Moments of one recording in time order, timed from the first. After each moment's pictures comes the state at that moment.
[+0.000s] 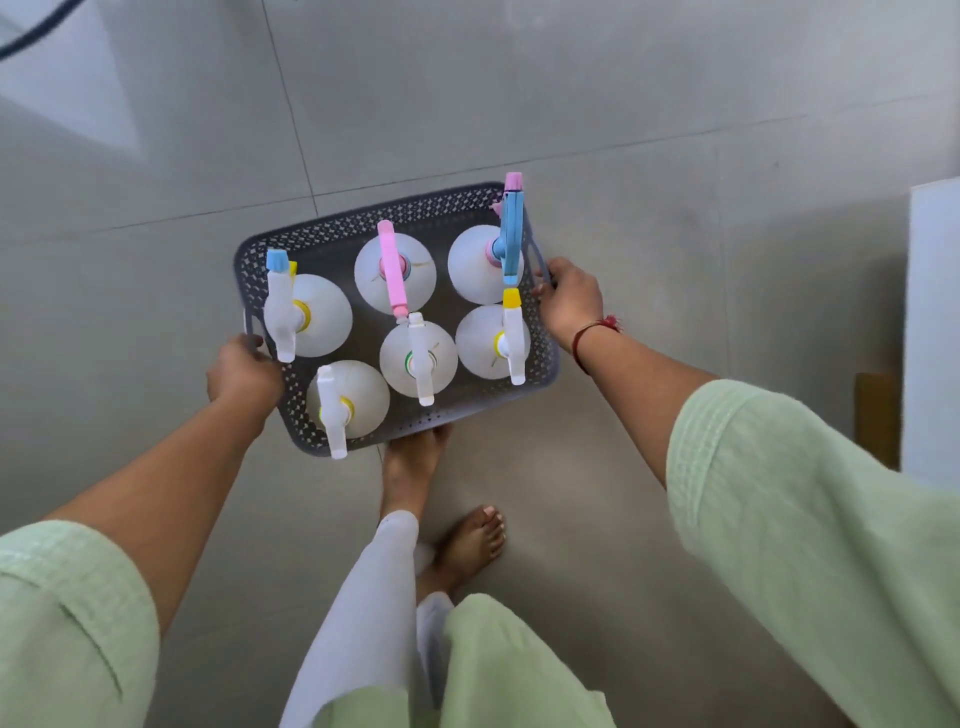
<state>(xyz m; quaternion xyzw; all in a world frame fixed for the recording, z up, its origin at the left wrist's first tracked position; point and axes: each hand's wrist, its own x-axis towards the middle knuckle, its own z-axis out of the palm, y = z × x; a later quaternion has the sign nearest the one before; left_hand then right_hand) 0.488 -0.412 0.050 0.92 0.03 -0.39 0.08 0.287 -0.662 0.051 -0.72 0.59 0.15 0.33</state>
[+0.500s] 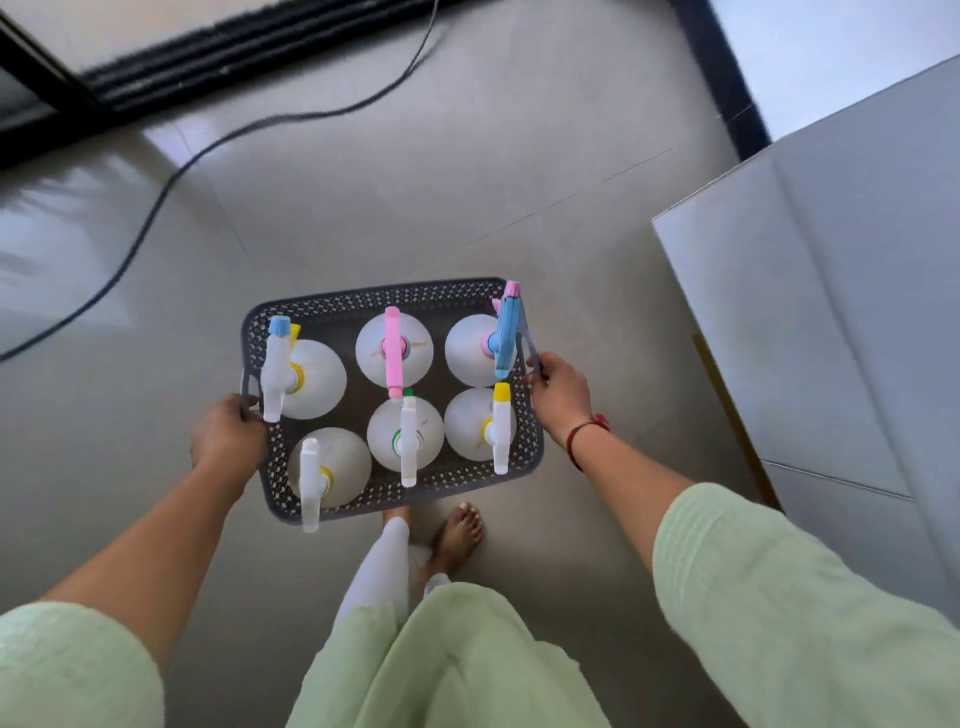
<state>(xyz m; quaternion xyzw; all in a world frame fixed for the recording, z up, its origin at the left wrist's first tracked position) 0.484 -0.465 0.317 0.90 -0.14 -0.40 0.07 0.179 -0.628 0.325 -0.62 0.69 0.06 0.37</state>
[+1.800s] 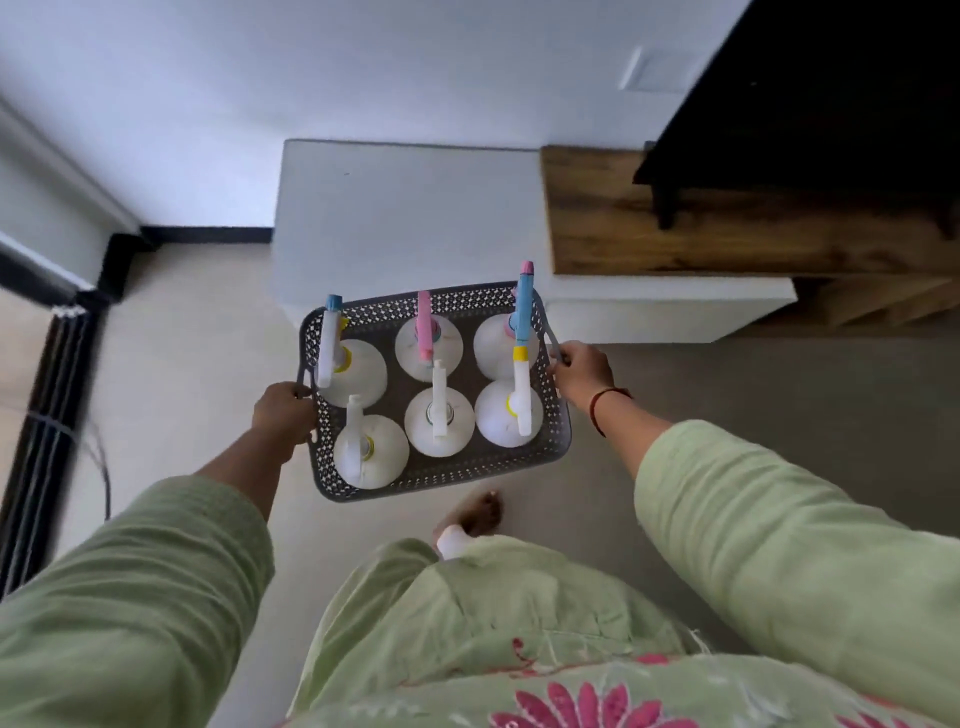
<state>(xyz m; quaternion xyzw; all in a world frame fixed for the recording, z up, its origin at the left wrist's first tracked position) 0.097 -0.760 0.571 0.66 -0.59 -0.47 -0.01 -0.193 -0.547 0.610 -0.19 0.92 -0.21 0.29</state>
